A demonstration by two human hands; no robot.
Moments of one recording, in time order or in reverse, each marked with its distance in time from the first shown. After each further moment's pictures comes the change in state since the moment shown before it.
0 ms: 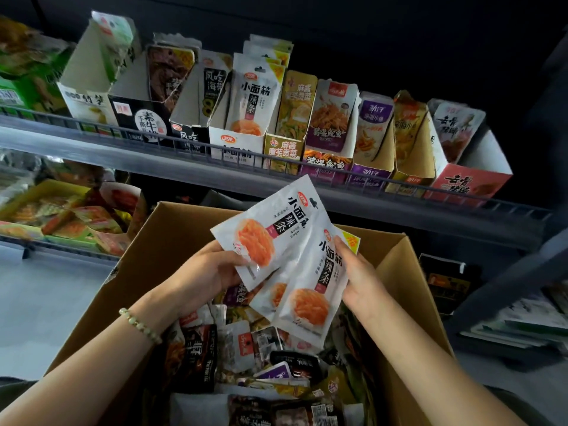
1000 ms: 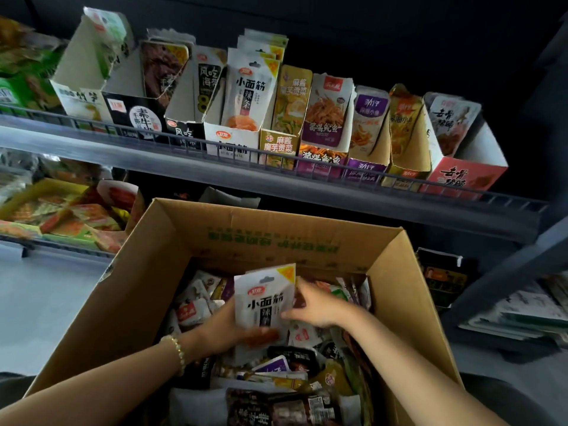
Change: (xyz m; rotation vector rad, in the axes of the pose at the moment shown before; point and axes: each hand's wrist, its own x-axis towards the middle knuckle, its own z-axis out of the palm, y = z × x) left_hand 0.020 -0.111 -0.041 0.645 -0.157 -0.062; right_hand -0.009 0.040 -0.001 -1.464 -0.577 -0.065
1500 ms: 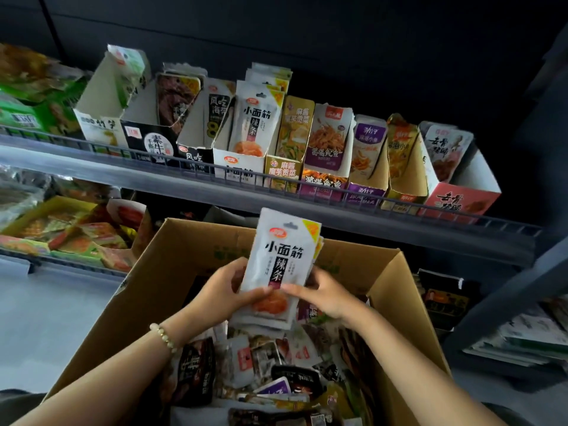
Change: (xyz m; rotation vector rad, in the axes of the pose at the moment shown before) left_hand 0.002 0.070 -0.030 0.130 0.270 0.280; right_hand -0.010 -0.027 -0.031 0.531 0.294 -0.098
